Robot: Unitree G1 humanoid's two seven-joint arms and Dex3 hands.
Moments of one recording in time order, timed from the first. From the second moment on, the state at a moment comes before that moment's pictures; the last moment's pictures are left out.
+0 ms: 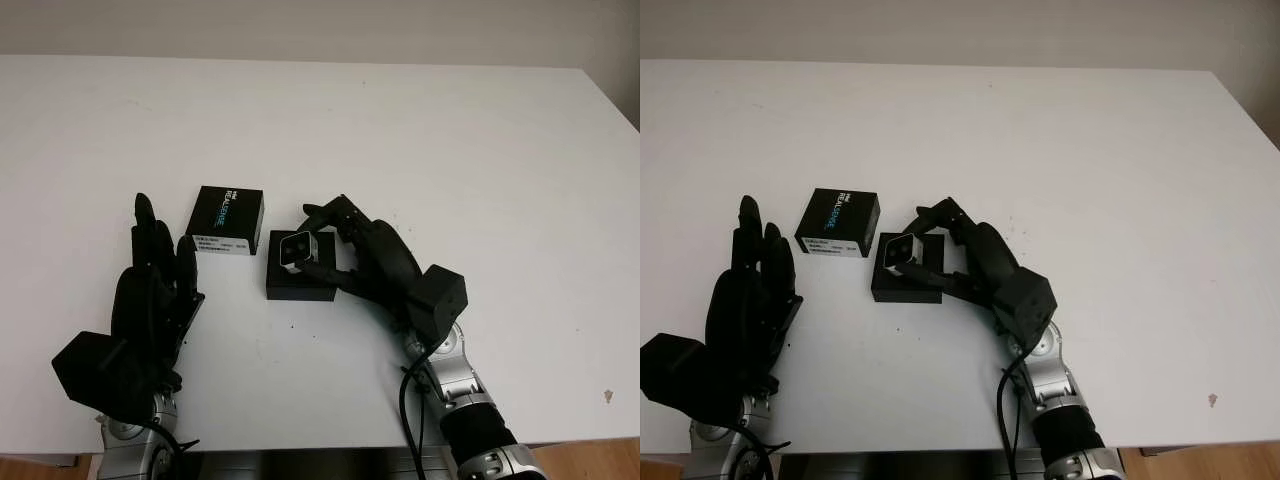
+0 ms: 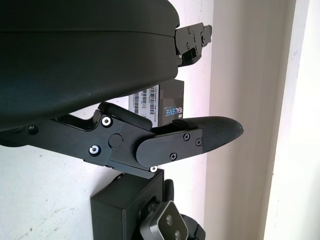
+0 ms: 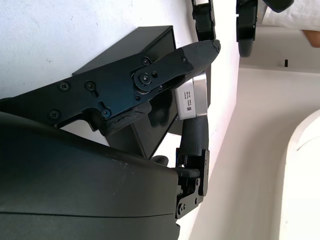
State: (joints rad) left arm 0.11 0.04 0.15 -0.16 -0.11 -0.10 -0.03; right arm -0.36 -0.04 0.12 0.49 -0.03 -0.38 0.25
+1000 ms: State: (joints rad) left arm 0.11 0.04 0.15 -0.16 -0.12 -0.10 -0.03; right arm -0.40 -0.04 0.14 0.55 -0.11 -0.46 0.17
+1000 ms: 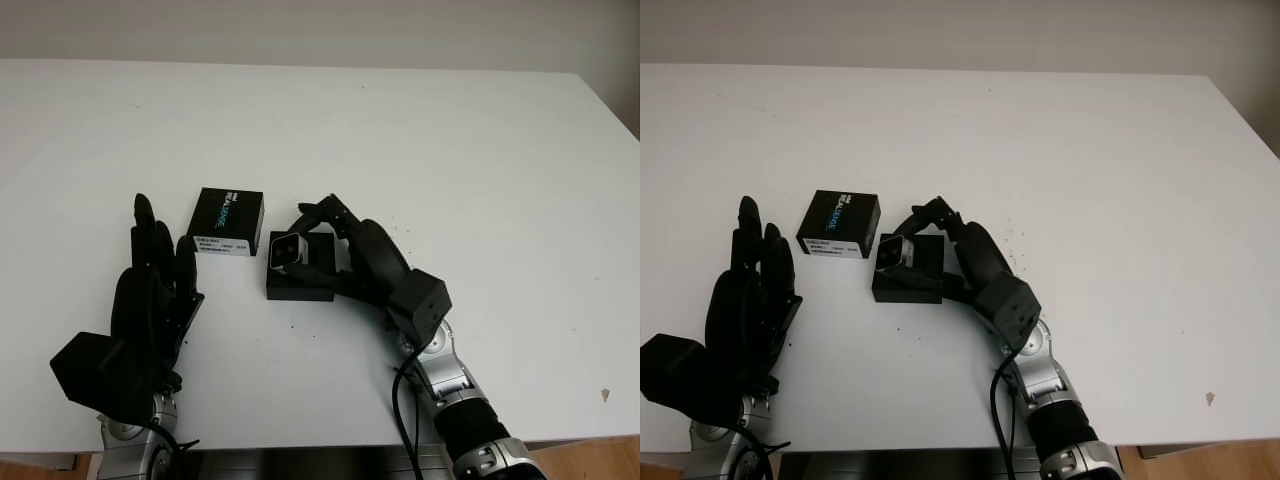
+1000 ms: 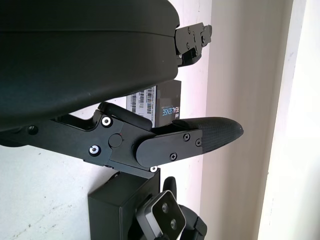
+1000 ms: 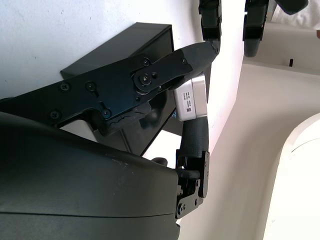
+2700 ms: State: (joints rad) left arm 0.11 0.04 0.15 -0.16 -0.12 -0.11 -0.03; right arm -0.41 -0.08 0.15 0.57 -0.18 -0.46 0.15
